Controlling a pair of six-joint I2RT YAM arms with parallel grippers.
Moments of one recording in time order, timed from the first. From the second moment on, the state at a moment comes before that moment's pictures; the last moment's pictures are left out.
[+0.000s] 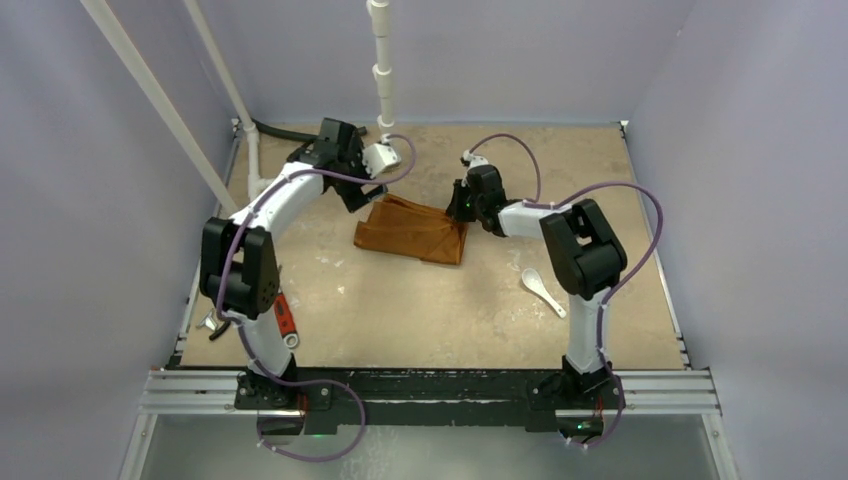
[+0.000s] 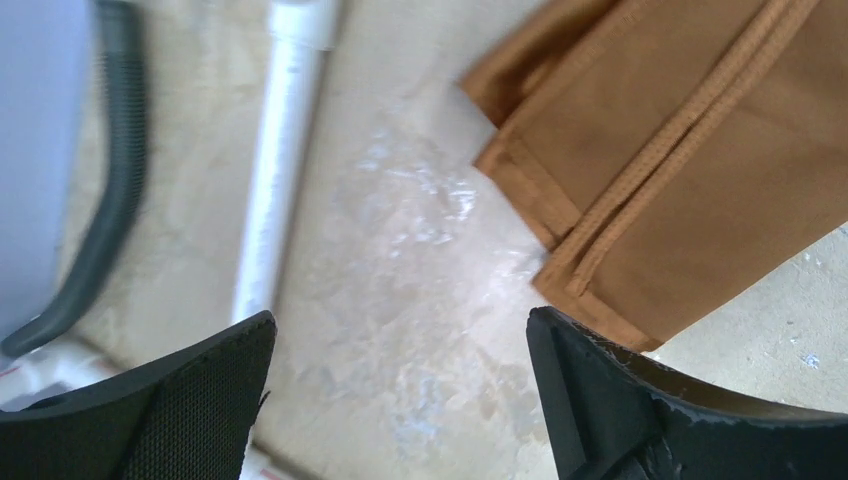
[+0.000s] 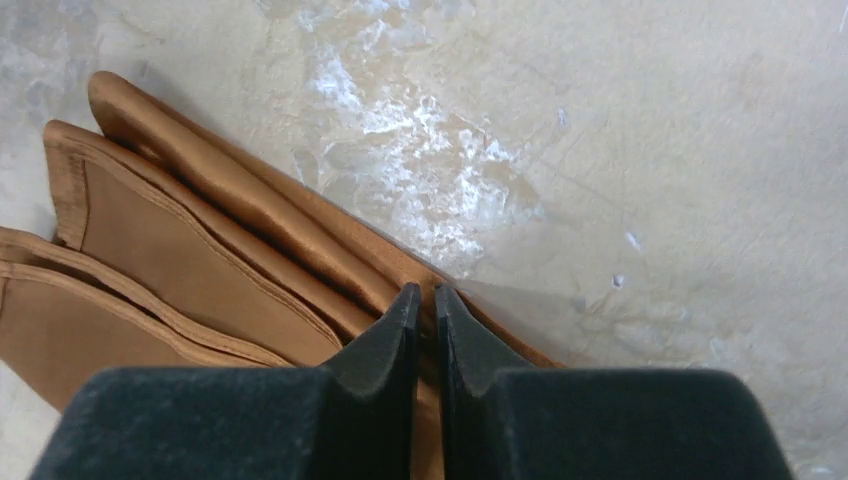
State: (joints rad) left arm -0.29 1.85 1.48 -0.58 0.14 0.80; right arm 0.45 2.01 1.20 0.17 -0.10 0.40
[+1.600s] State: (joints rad) left arm -0.94 1.46 1.01 -0.46 0.21 0.53; right arm 0.63 1.57 0.50 0.41 -0.40 0.75
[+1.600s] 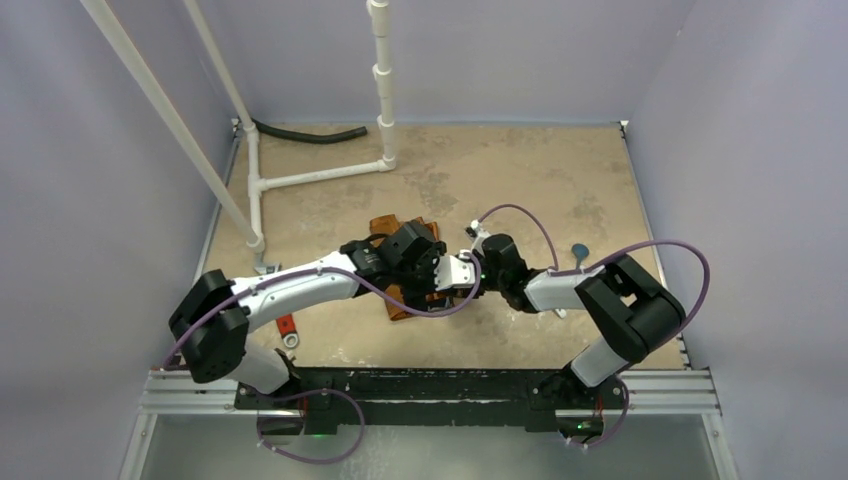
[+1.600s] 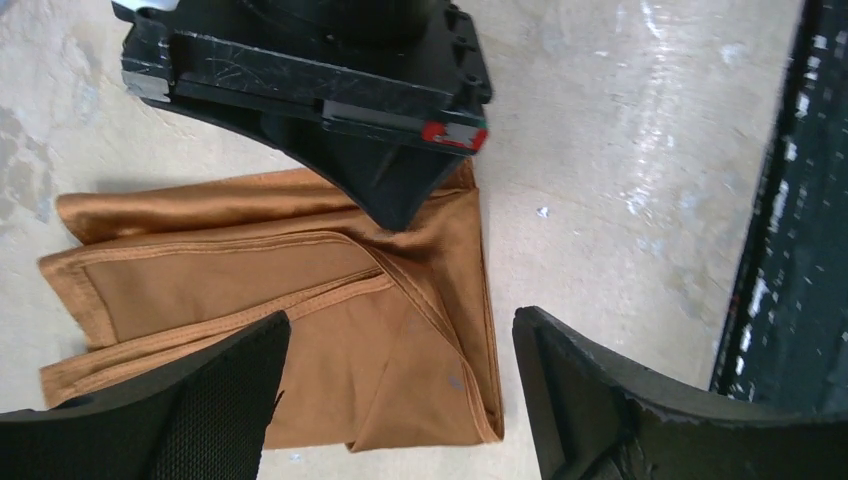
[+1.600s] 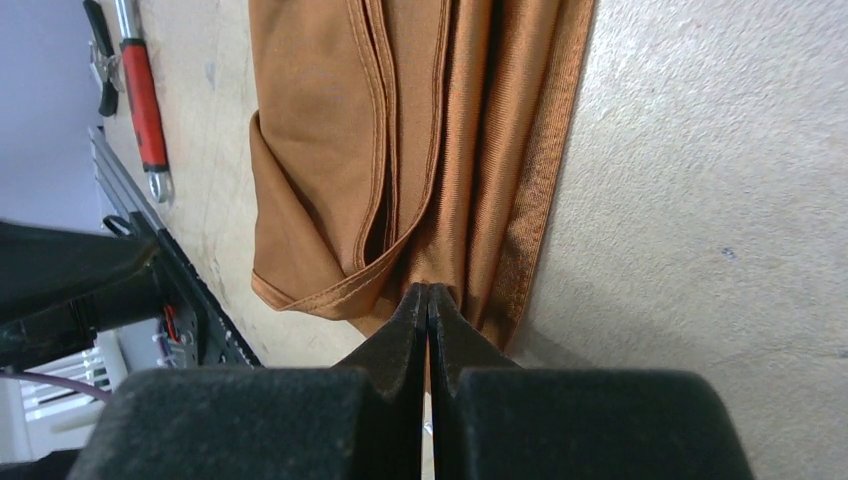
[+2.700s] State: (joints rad) left arm -0.91 1.69 1.01 -0.45 0.22 0.46; right arm 0.63 1.58 0.49 0.39 -0.41 0.70
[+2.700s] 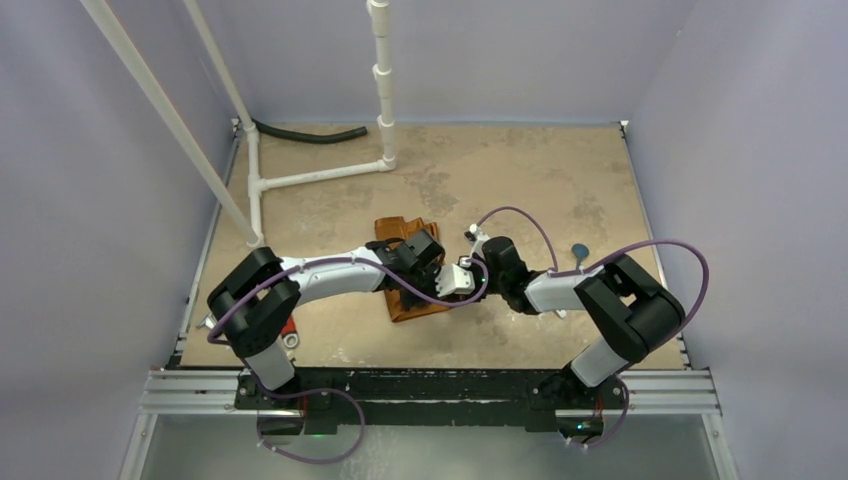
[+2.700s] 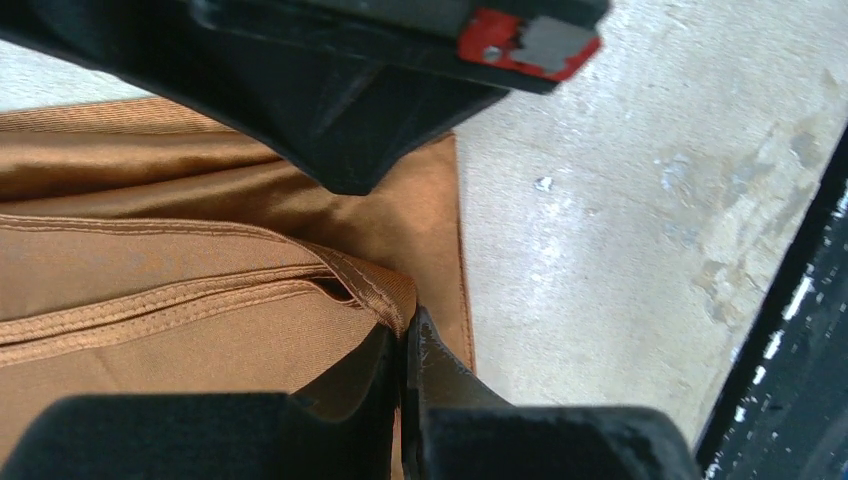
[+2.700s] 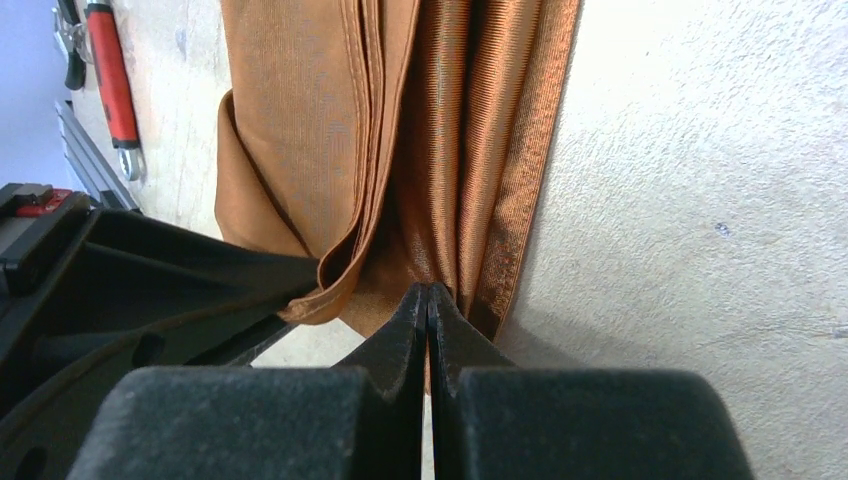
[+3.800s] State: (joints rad) left arm -0.92 1.56 0.98 -0.63 0.27 0.45; right arm 0.63 1.53 0.57 0.29 -0.35 0.71
